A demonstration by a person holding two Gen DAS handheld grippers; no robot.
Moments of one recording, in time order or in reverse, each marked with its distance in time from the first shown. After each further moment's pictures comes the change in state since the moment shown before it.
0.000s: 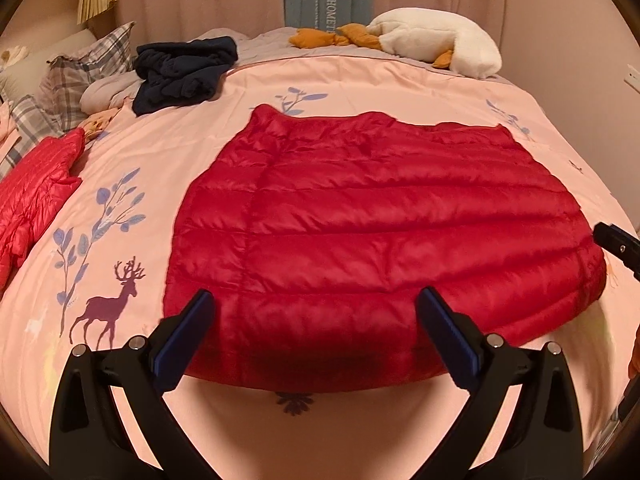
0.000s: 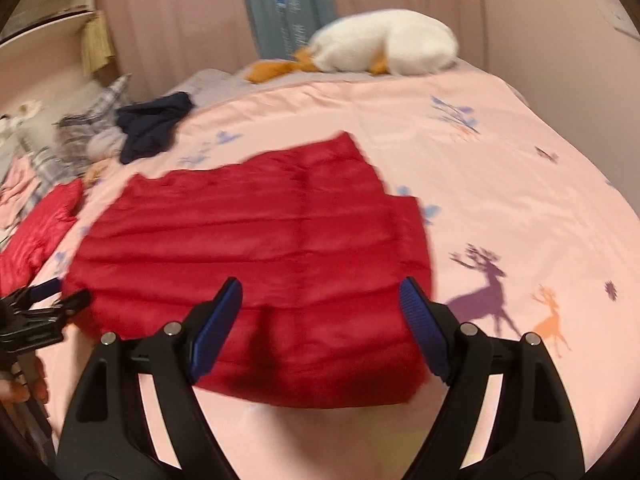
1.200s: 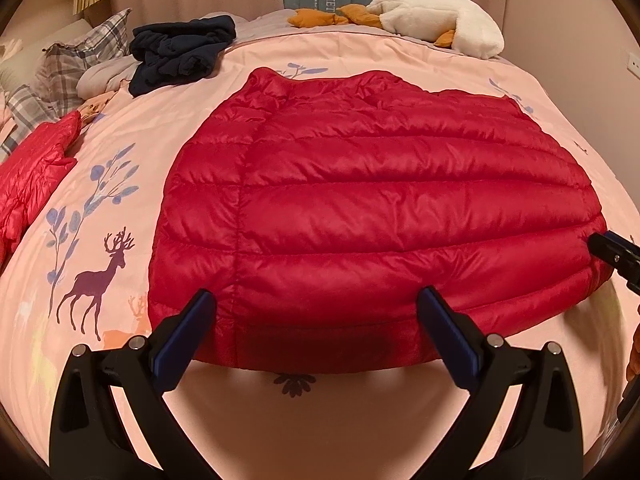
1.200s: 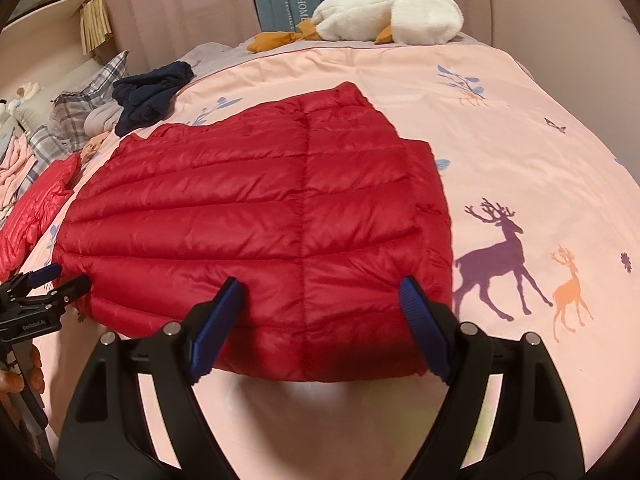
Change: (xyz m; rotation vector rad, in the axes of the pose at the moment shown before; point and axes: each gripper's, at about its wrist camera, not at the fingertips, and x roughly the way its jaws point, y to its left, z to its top) left arm 0.016 0.004 -0.022 -0.010 0.060 0.009; right arm 0.020 -0.019 -0.028 0.025 0.094 -0.056
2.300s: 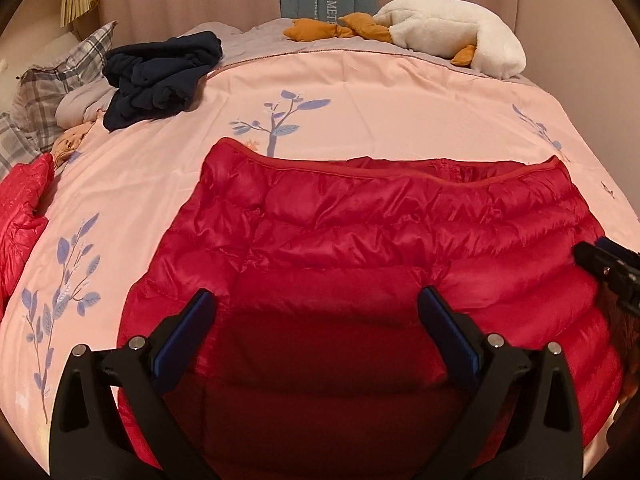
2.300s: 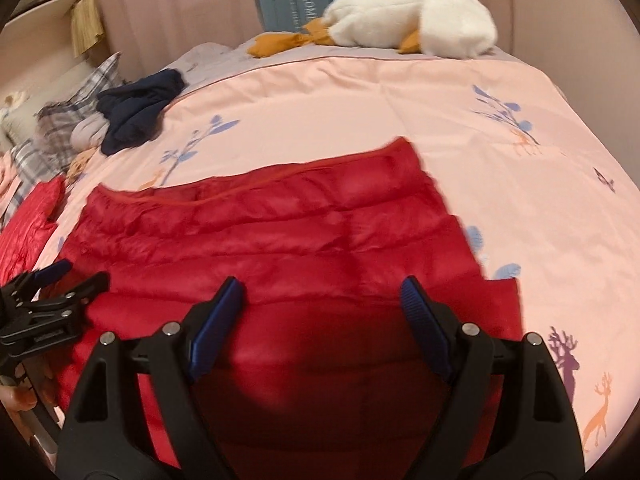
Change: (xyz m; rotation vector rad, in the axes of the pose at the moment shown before) left arm 0.071 -0.003 0.109 0.003 -0.023 0.016; right arm 0.087 0.023 0.100 0.019 0.011 -0.006
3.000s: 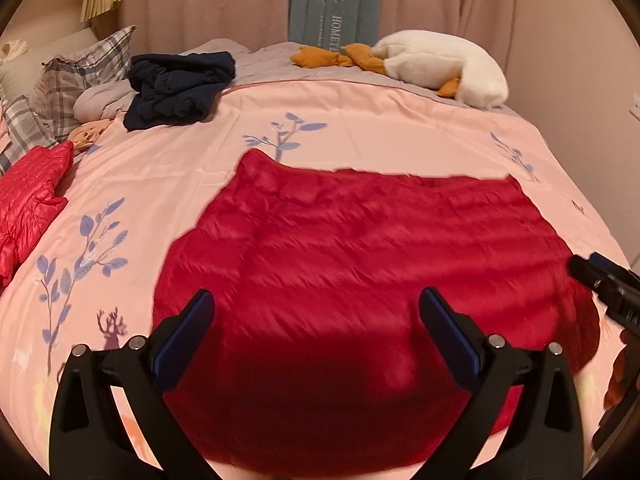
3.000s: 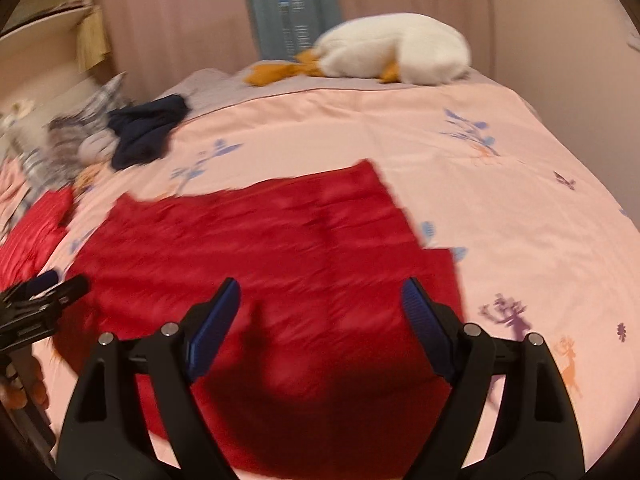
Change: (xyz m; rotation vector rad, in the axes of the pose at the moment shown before) left arm -0.072 -0.003 -0.036 -0.047 -0.082 -0.044; right arm -0.078 0.018 -0.036 -0.064 -0.096 0.021
